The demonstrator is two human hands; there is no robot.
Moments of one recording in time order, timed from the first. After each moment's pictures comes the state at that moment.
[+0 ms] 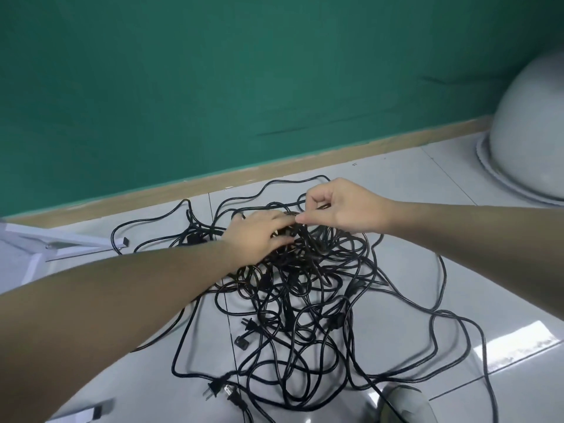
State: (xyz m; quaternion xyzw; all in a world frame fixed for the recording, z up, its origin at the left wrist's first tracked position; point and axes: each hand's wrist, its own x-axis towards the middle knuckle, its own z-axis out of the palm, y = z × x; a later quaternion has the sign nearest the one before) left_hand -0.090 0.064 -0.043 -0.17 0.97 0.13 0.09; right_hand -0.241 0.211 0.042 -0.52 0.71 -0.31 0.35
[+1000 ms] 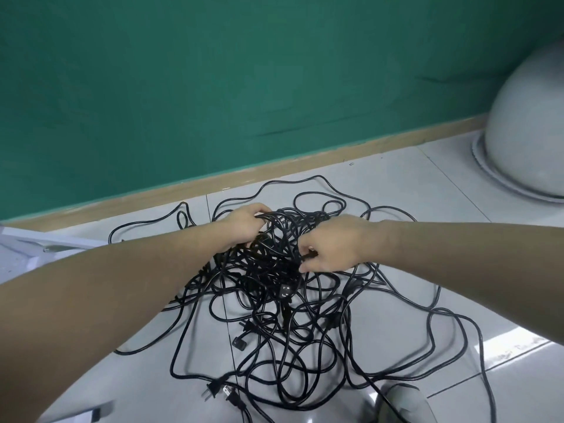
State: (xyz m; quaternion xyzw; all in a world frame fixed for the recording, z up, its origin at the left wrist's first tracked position) left_hand -0.104 0.037 -0.051 -0.39 0.81 0.44 0.07; right_hand -0.215 0.216 0.027 -0.64 0.71 0.19 0.22
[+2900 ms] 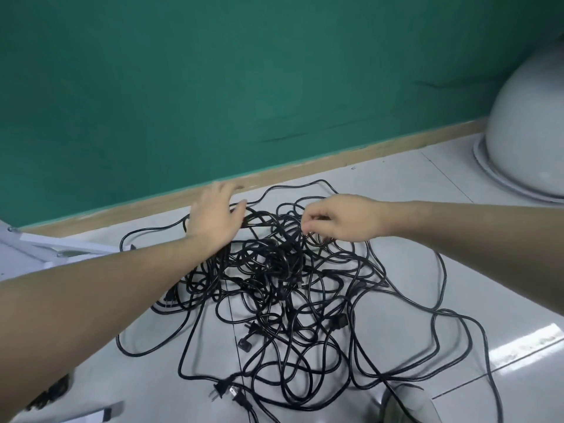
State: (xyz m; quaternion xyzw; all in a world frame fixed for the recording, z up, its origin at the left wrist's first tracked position) left_hand -0.060 0.024 -0.017 -0.33 0.91 0.19 -0.14; right_hand -0.241 0.219 0.051 -0.62 0.73 -0.08 0.28
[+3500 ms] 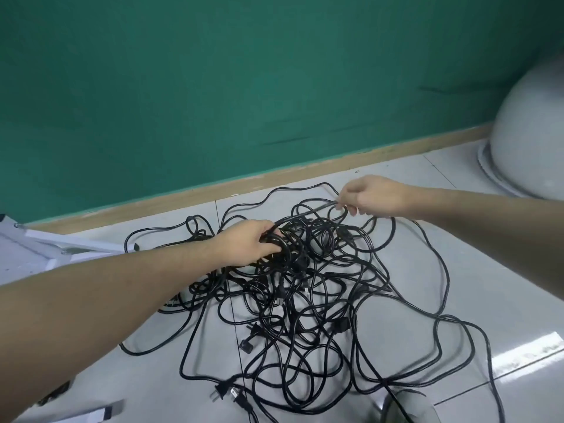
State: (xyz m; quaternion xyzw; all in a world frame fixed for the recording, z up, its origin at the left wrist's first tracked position) left_hand -0.067 0.056 -0.014 -0.23 0.92 0.30 0.10; right_hand -0.277 0.226 0.064 -0.44 0.82 -0.17 0.32
